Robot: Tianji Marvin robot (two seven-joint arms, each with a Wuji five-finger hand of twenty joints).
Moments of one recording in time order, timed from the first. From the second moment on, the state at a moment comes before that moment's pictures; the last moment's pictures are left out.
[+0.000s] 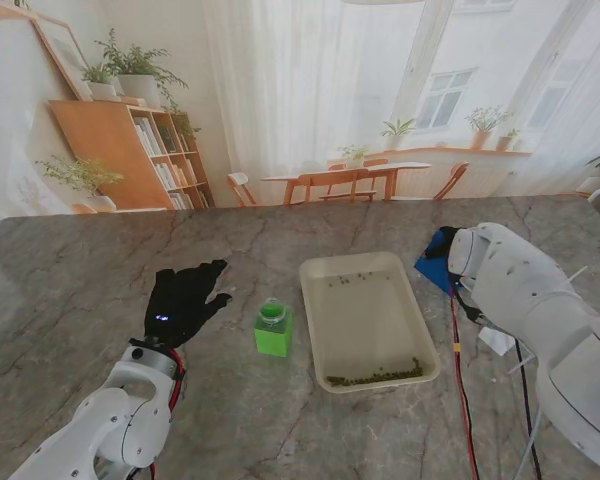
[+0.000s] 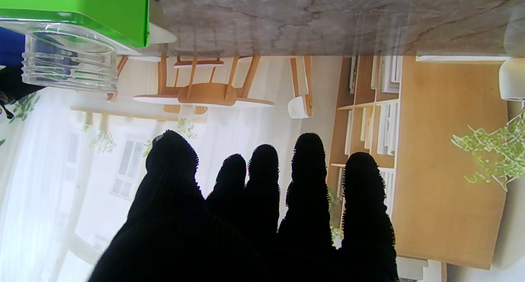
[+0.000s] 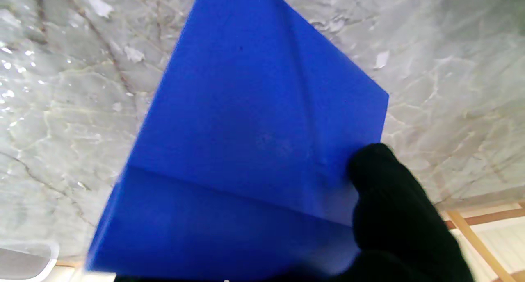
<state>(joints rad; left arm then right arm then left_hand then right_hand) 1.73 -1.09 -1.18 -1.78 1.11 0.18 0.27 -0.62 -1.20 0.58 -0.43 -0.42 0.28 0.18 1.00 0.03 -0.05 -0.14 0.39 0.20 0.17 0.69 0.54 0.12 0.16 0.50 0.53 0.17 0.32 0.59 0.13 0.28 0.79 0.77 0.66 -0.18 0.26 -0.07 0.13 0.12 0.07 0.64 0.22 0.16 0.21 0.32 0.26 0.20 0.31 0.30 0.03 0.24 1.04 0.32</state>
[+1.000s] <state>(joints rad) 1.71 -1.09 -1.16 -1.77 1.10 0.17 0.25 -0.52 -1.09 0.23 -0.49 -0.64 -0.06 0.18 1.00 0.03 -0.05 -0.14 0.40 0.20 0.18 0.68 0.55 0.12 0.16 0.50 0.54 0.17 0.33 0.59 0.13 0.28 0.78 0.77 0.53 -0.22 0.29 -0.05 0.14 0.27 -0.05 0.00 0.13 0.42 -0.02 0.00 0.06 0.37 0.00 0.30 -0.14 0.46 0.25 0.35</state>
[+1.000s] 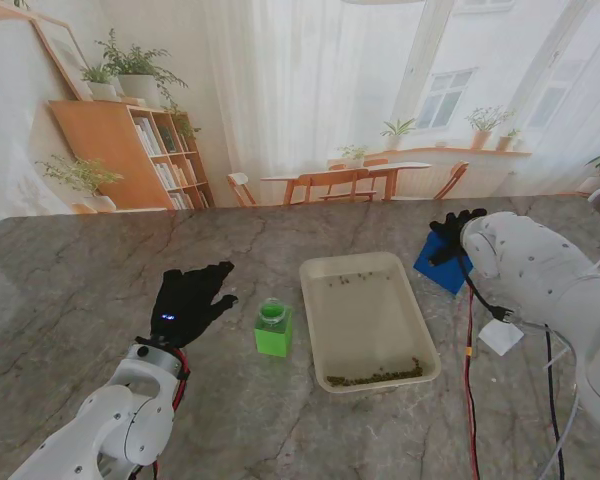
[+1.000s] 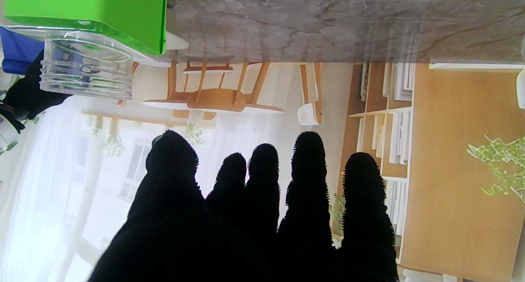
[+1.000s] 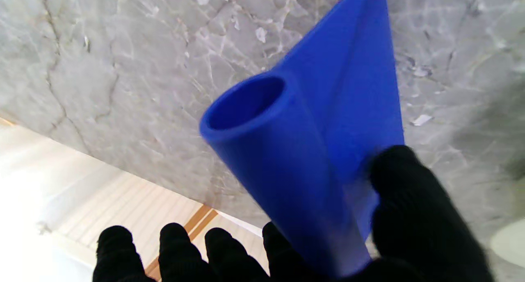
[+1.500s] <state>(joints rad) 1.69 -1.09 -1.15 -1.76 1.08 0.15 0.23 -0.54 -1.05 0.31 -0.56 -0.67 -0.07 0.22 1.00 0.03 -0.05 -0.14 0.40 0.20 0.18 0.68 0.55 0.12 0.16 0.50 0.54 0.17 0.33 0.59 0.13 0.28 0.78 0.77 0.67 -0.05 0.24 -0.01 0.19 0.47 -0.08 -0.03 0.13 0.49 -0.02 0.00 0.15 0.40 0.13 0.38 -0.06 0.52 0.46 0.55</state>
